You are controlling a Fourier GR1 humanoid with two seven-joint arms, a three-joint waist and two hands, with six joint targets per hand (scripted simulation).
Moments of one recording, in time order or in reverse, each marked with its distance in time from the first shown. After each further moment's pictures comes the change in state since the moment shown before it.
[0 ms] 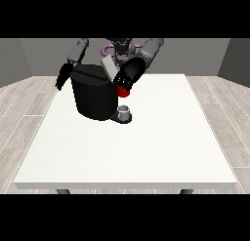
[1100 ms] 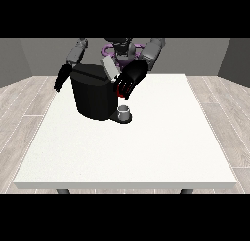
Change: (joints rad) left arm -0.016 0.065 -0.020 0.006 -0.078 0.073 -0.092; right arm -0.031 -0.019 -0.002 -0.003 0.024 -0.007 0.023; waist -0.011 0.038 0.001
